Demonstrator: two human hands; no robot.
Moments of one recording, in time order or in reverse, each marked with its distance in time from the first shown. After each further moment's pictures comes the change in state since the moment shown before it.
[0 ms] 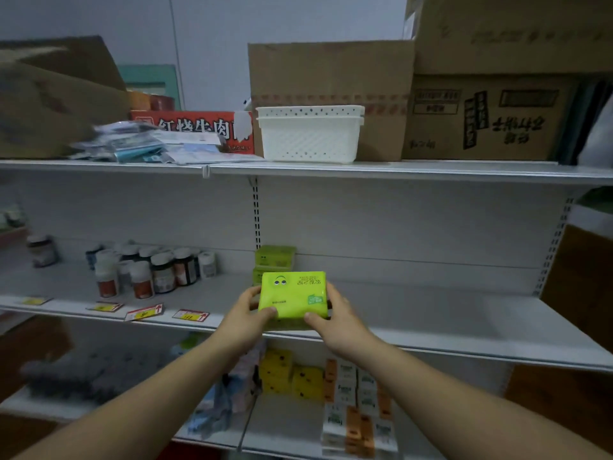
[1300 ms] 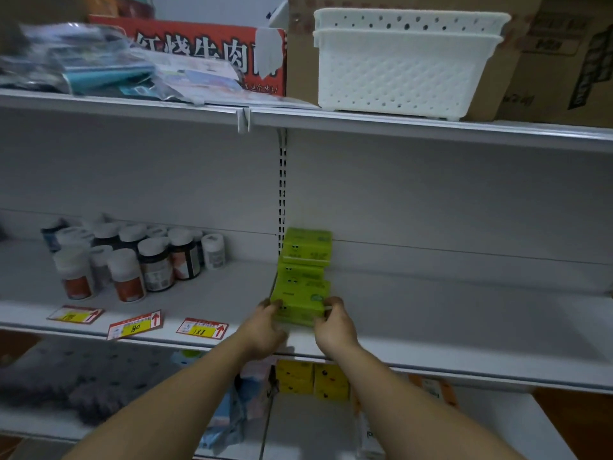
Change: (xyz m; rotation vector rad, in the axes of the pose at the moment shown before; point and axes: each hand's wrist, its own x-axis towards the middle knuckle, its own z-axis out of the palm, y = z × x) left_hand 0.210 -0.131 -0.056 0.652 -0.331 0.031; right_hand 0.183 0.060 0.162 -0.048 0.110 0.436
